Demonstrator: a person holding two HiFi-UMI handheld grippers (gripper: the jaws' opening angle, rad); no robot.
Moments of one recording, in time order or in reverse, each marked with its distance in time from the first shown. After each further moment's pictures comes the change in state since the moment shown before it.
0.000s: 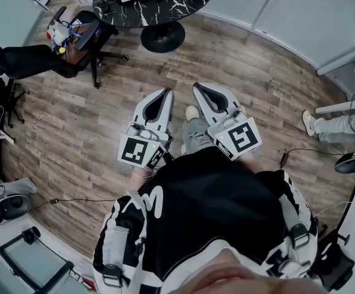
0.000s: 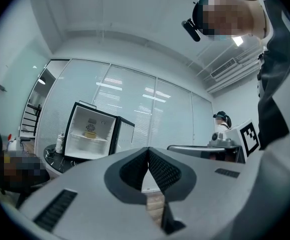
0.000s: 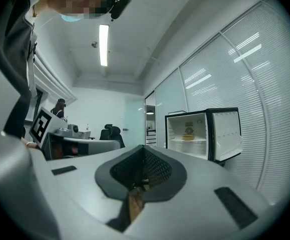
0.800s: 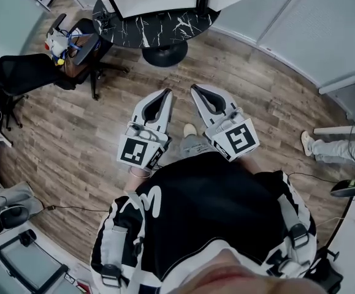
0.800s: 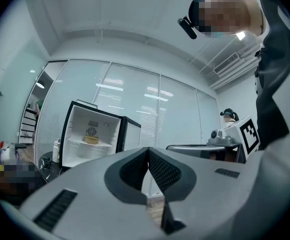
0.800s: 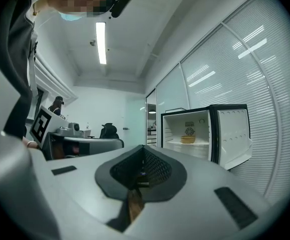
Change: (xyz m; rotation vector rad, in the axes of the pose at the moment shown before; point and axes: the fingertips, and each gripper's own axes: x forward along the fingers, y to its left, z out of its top) left arm 0.111 0.081 0.006 0.023 -0.003 0.022; right arm 0.101 -0.096 0.003 -0.014 0.009 0.048
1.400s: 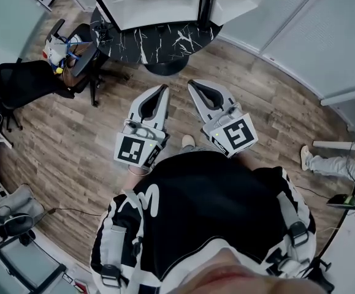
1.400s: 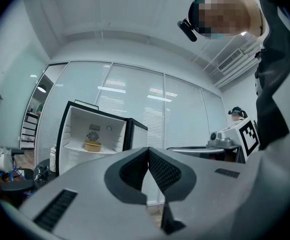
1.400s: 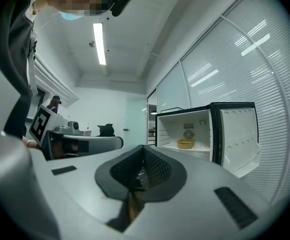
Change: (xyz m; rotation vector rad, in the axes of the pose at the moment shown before) left arm 0.092 0.054 0.014 0.024 -0.021 0.037; right arm 0.069 -0.087 0.009 -0.008 -0.015 0.043
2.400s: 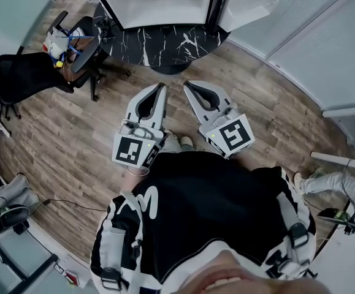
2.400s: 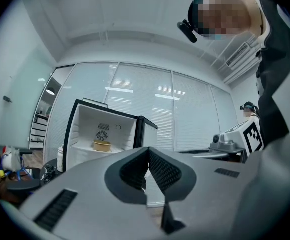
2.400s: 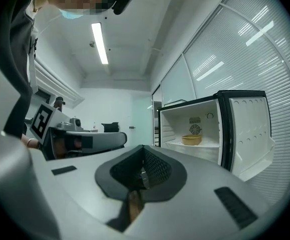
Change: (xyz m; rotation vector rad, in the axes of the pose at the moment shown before) left arm 0.031 0.040 -0.009 0.015 -0.003 0.101; right arm 0.042 -0.024 -0.019 0.021 0.029 0.088
